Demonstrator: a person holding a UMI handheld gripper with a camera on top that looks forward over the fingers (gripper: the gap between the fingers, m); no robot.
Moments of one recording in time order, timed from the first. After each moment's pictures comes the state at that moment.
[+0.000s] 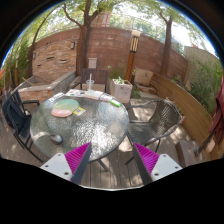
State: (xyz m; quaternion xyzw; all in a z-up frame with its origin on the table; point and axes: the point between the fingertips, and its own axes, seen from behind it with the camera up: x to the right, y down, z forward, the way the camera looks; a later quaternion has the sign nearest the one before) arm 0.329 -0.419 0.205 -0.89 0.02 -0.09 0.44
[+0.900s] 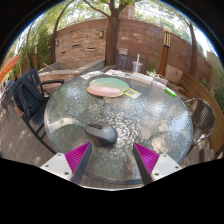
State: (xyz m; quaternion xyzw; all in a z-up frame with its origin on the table) arm 0.101 -0.312 -0.001 -0.91 -0.08 -0.01 0.41
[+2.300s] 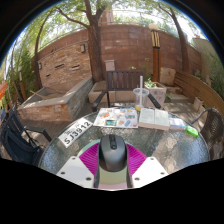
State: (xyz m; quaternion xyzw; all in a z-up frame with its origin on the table) arm 0.049 0.068 0.084 -0.88 0.02 0.03 0.47
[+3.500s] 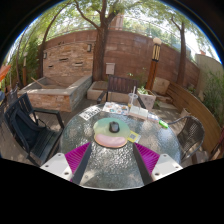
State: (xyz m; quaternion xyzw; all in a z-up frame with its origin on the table) arm 0.000 -0.212 0.196 -0.88 -0.02 -0.06 0.47
